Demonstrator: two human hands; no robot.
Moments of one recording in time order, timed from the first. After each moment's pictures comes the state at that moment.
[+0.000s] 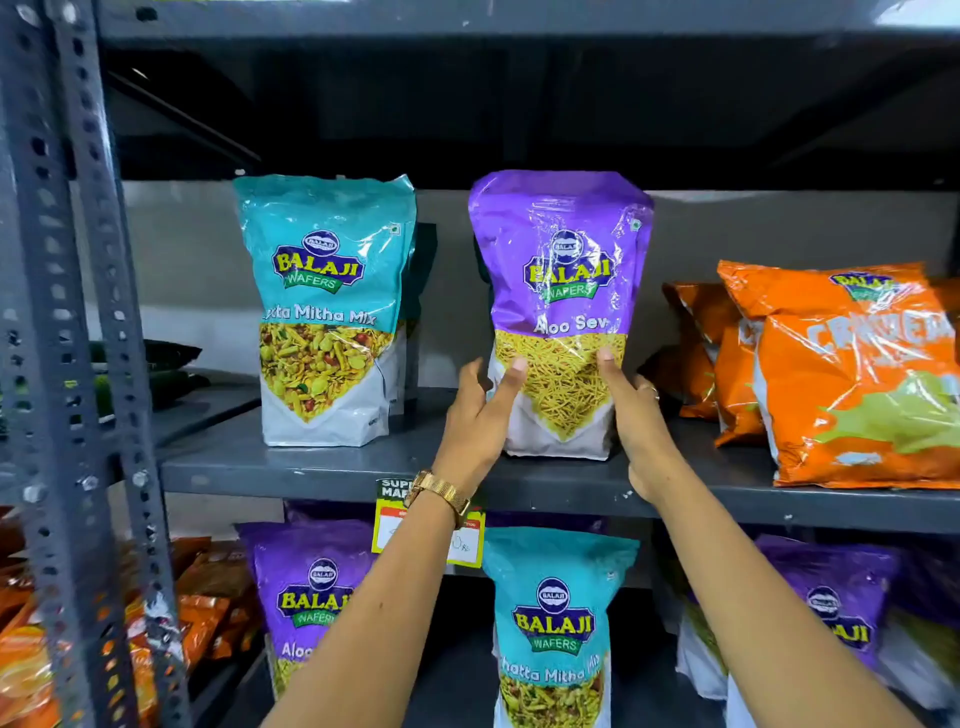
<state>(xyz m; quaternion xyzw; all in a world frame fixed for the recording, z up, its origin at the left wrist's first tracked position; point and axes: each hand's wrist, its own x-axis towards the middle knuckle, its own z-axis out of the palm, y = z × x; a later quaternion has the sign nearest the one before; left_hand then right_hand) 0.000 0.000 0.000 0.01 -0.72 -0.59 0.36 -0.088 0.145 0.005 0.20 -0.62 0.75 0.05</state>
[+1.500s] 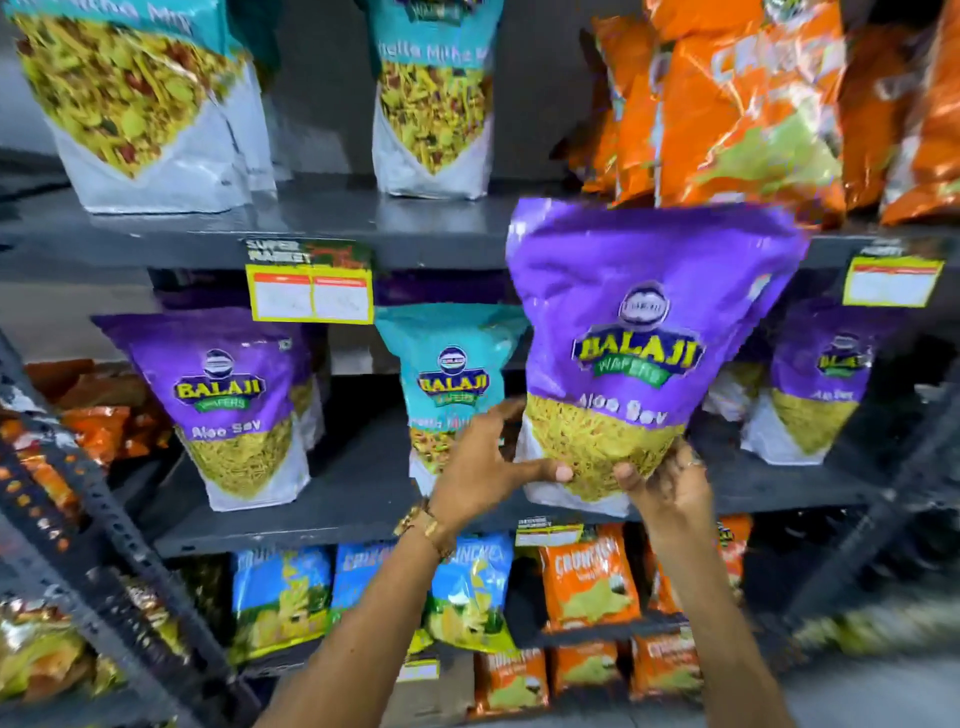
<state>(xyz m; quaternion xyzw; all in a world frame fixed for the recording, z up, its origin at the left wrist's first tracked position) 0.066 0.121 -0.205 -0.08 -0.80 -0.57 0.14 0.043 0.319 -0.235 0.17 -0.64 0.74 0.11</state>
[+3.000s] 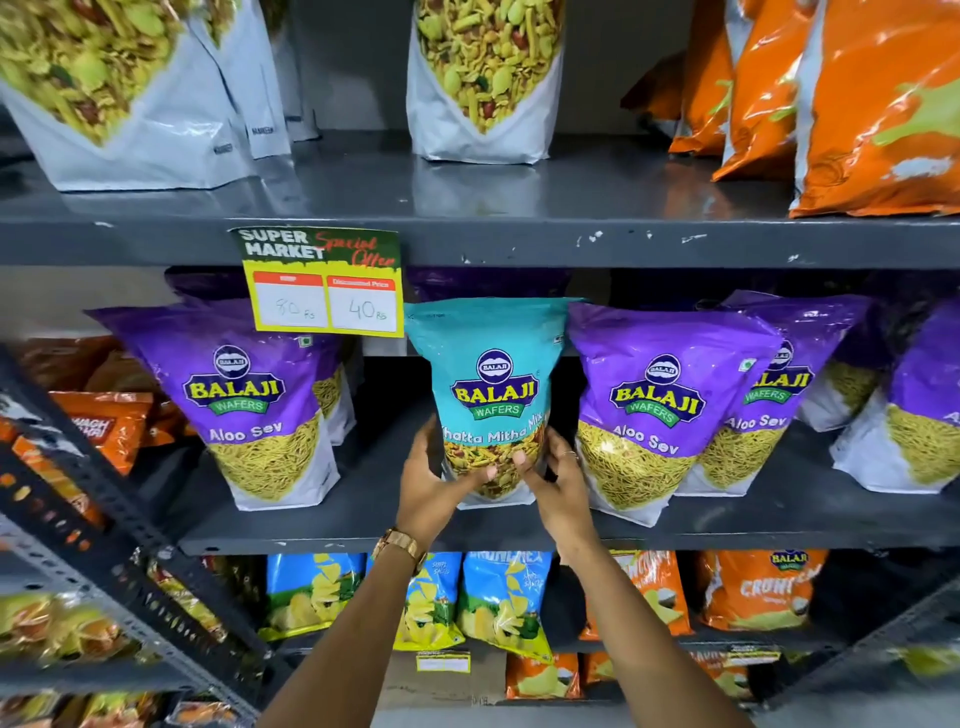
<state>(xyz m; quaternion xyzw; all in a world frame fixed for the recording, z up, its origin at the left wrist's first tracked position) 0.010 0.019 -0.322 0.15 -0.70 -0.67 0.21 -0.051 0.175 -0.326 0.16 -0.69 0.71 -0.08</state>
